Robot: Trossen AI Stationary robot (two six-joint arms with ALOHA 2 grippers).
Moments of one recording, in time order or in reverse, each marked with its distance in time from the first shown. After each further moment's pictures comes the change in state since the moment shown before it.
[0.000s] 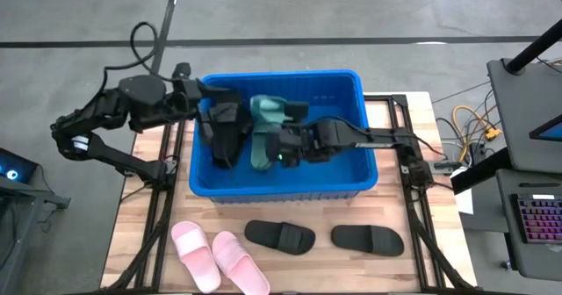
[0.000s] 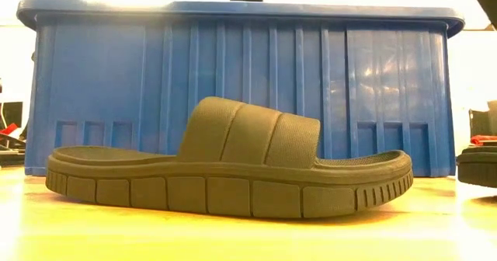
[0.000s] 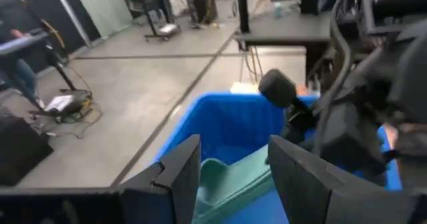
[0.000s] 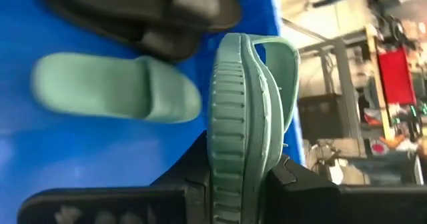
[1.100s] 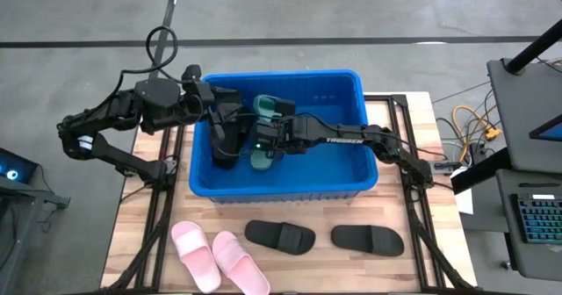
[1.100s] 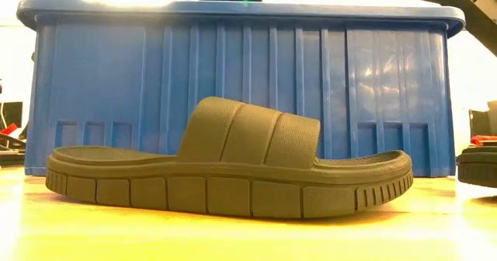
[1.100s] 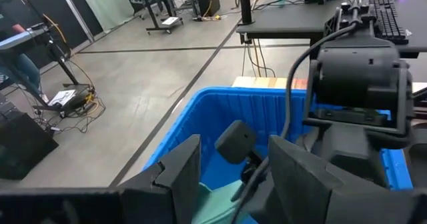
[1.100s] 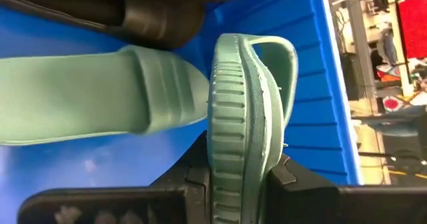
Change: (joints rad) left arm 0.000 0.053 -0.002 0.019 -0.016 -0.002; right arm -0.113 0.181 0.016 0.073 -0.019 0.089
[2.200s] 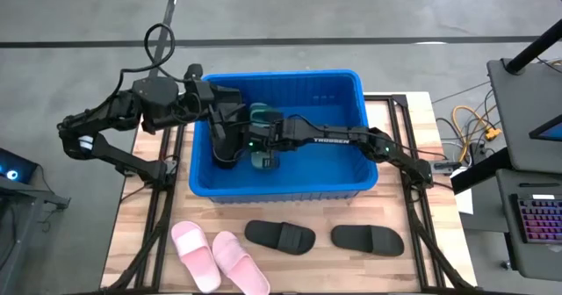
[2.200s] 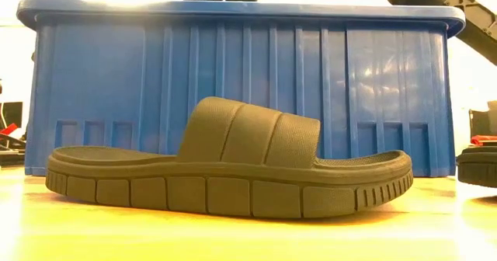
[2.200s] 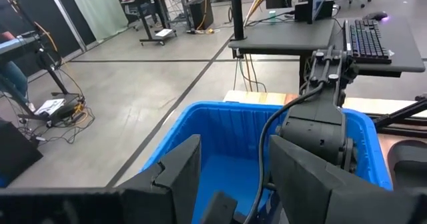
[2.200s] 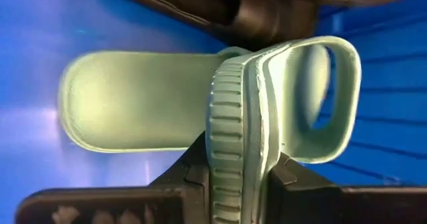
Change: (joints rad) left arm 0.000 0.003 0.001 0.062 0.033 -0.006; right arm -0.041 0.107 0.000 0.078 -0.341 -0.120
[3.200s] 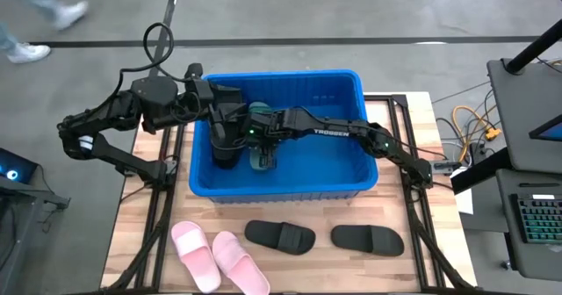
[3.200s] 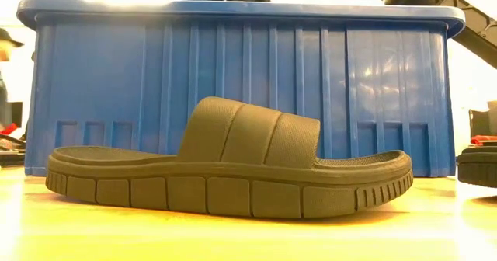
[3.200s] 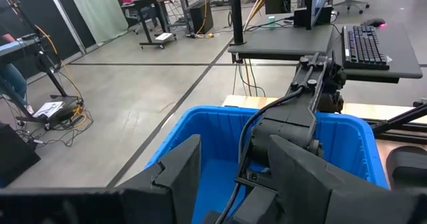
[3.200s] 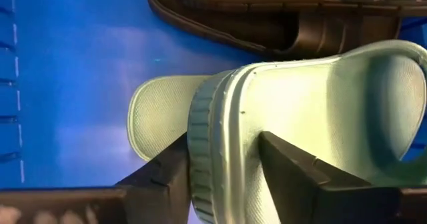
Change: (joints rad) left arm 0.000 0.000 -0.001 0.019 0.002 -0.001; right arm -0.063 -0.001 0.001 0.049 -0.309 0.034
